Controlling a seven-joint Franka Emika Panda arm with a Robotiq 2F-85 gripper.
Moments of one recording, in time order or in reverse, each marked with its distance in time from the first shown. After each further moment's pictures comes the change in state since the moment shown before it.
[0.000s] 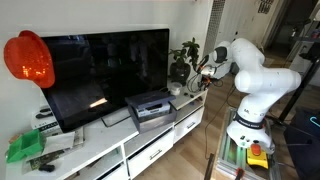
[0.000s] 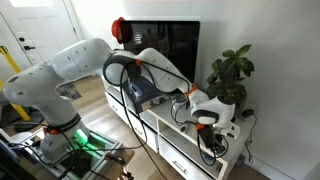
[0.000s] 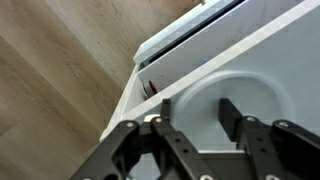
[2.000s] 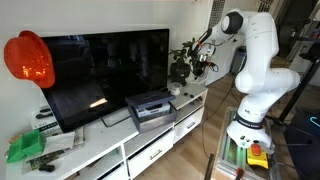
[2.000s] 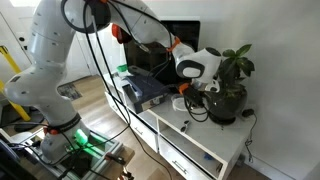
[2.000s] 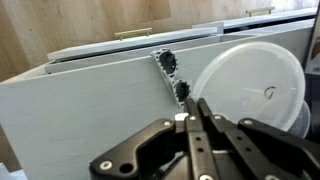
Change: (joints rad) arm 0.064 -0.599 0.117 -0.533 0.014 -0.230 -0.334
